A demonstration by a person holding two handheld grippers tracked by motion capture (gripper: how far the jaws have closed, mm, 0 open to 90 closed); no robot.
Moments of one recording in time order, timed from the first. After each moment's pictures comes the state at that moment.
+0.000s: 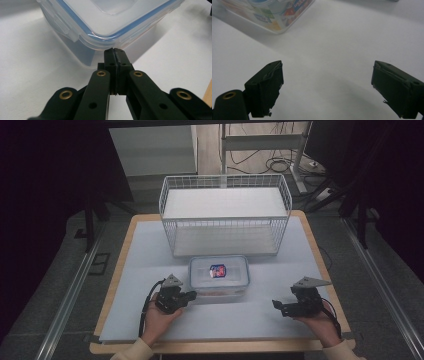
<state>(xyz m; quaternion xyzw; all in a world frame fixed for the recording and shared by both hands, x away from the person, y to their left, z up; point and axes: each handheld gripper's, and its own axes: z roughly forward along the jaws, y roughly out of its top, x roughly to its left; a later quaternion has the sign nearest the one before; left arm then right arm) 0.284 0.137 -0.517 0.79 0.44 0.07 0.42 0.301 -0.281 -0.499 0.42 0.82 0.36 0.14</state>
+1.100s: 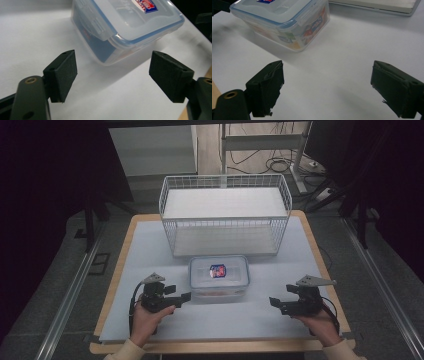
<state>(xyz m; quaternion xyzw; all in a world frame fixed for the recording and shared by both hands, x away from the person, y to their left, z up) 0.279 0.173 -0.505 0.73 0.51 0.03 0.46 0.299 -0.278 -0.489 0.41 0.80 0.43 0.11</state>
